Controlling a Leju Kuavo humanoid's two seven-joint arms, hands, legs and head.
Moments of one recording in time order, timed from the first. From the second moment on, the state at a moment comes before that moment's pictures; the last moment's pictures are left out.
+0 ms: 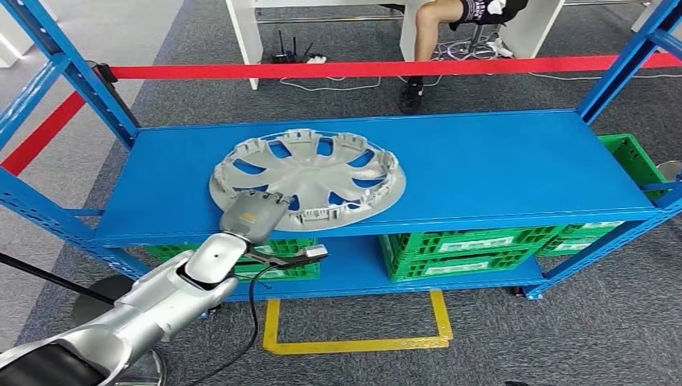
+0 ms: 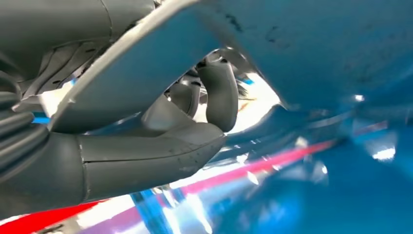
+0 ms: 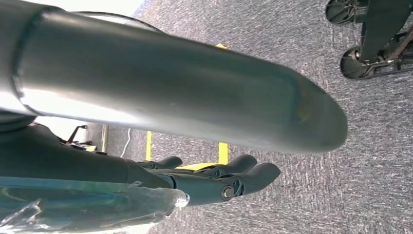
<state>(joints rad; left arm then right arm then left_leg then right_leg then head) -0.57 -0.01 -0.64 -0.80 -1.57 0.54 0.28 -0.03 -0.10 0.09 -0.18 -0.13 -0.03 0.33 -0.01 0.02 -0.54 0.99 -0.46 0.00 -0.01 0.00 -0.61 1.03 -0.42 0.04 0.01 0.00</state>
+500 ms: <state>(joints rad) -0.71 0.18 -0.96 -1.20 -1.57 0.53 0.56 -0.03 -0.10 0.09 -0.18 -0.11 -0.03 0.33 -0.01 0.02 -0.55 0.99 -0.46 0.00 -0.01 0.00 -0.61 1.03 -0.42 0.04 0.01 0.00</state>
